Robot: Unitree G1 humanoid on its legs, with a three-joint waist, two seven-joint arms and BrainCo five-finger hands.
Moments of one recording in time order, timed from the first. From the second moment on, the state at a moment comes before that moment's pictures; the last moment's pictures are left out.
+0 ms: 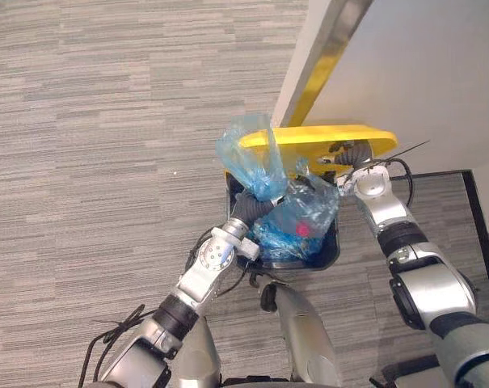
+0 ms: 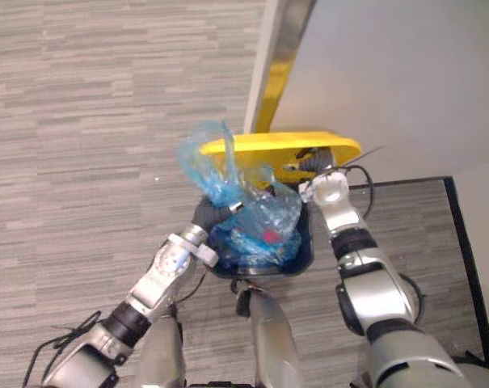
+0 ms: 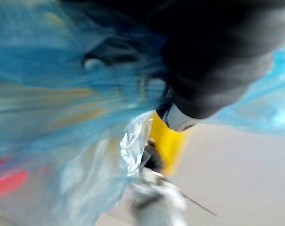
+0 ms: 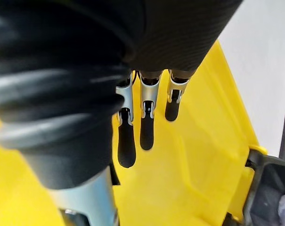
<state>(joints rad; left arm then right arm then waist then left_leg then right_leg) -0.47 0.18 -0.51 0.32 -0.28 -0.23 0.06 -0.95 -0.45 0.21 0.87 0.04 -0.04 -0.19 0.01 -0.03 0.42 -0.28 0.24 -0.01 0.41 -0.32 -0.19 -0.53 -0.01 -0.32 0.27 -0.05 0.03</state>
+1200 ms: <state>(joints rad) -0.84 0.04 -0.42 0.97 0.29 -0.06 0.11 -1.06 -0.32 0.33 0.63 0.12 -0.02 -0.19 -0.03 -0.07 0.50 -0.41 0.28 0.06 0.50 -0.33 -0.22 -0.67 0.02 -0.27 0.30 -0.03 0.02</state>
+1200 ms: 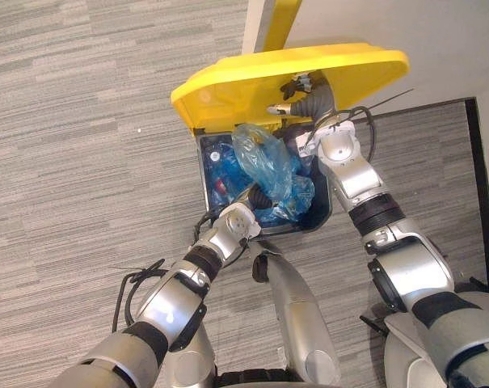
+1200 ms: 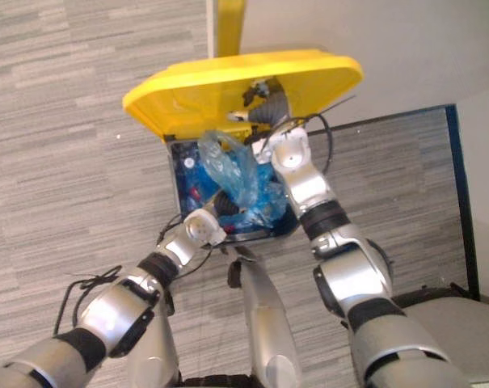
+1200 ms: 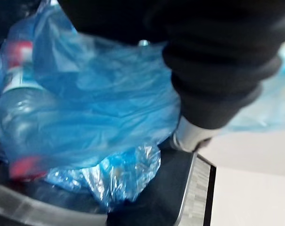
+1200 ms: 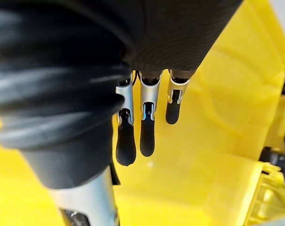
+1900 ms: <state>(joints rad) -0.05 0.18 0.07 1.00 0.08 -0.09 0.11 -0.38 -0.26 0.14 0.65 -0.09 -0.05 -0.10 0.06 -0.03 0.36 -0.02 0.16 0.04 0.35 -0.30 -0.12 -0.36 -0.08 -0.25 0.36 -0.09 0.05</state>
